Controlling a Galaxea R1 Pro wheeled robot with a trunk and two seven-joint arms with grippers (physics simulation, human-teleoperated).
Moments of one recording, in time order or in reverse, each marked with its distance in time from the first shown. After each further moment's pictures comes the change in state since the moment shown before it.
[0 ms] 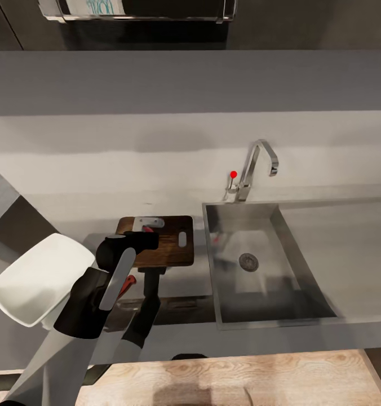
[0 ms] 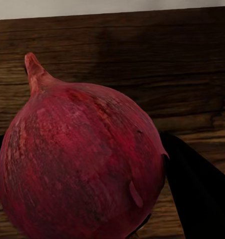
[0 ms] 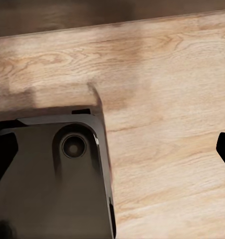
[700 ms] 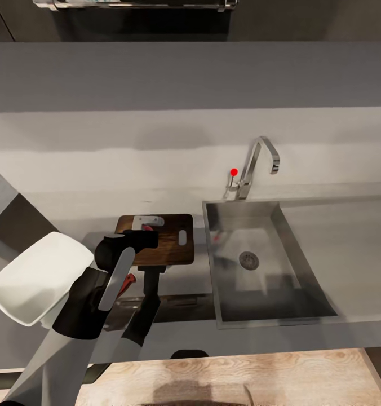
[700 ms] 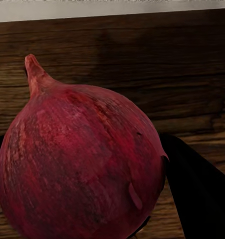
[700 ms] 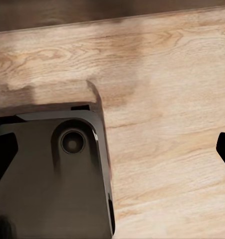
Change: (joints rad) left arm 0.000 0.000 -0.001 -0.023 -0.005 0.003 0.000; right arm 0.000 -0.001 0.000 0.000 0.000 0.000 0.000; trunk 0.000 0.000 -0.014
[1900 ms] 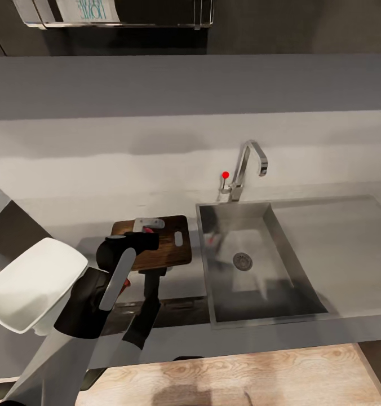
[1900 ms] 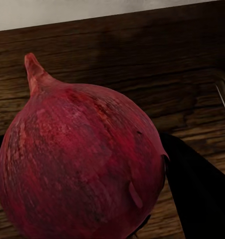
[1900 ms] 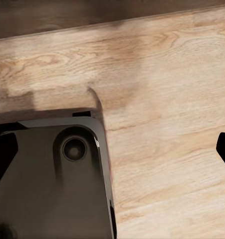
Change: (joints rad) left arm 0.000 0.001 0.001 0.030 0.018 -0.004 0.001; right arm 0.000 0.001 0.000 0.000 0.000 0.000 0.000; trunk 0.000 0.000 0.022
